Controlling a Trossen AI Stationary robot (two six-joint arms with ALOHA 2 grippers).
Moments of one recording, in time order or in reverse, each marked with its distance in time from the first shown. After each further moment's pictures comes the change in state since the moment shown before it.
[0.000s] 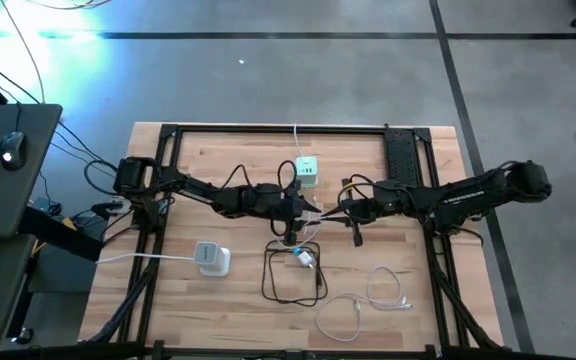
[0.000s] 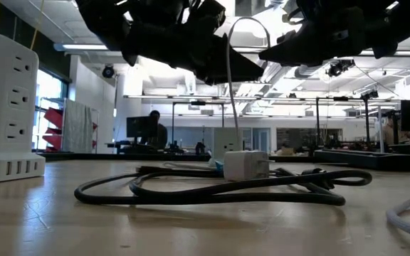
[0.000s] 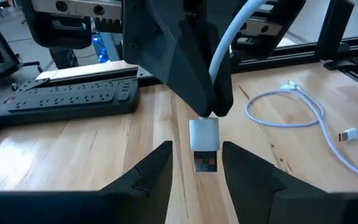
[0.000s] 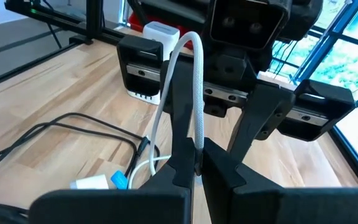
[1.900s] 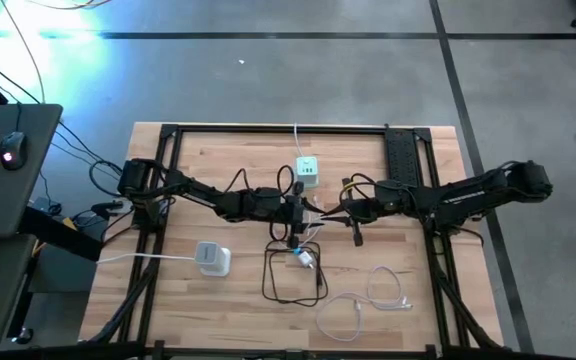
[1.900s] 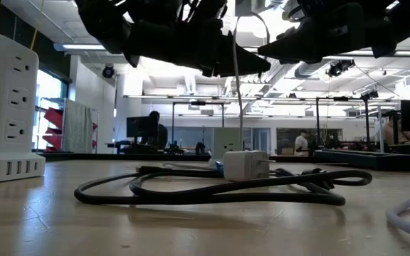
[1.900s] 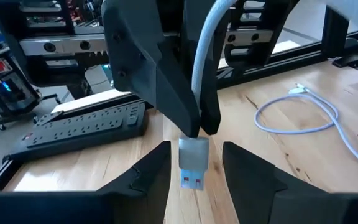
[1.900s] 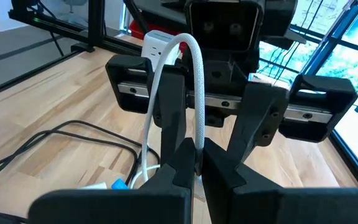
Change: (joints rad) left arm -0.022 0.036 0.004 0.105 -0.042 0.132; right arm 0.001 0.000 0.001 0.025 -0.009 0.007
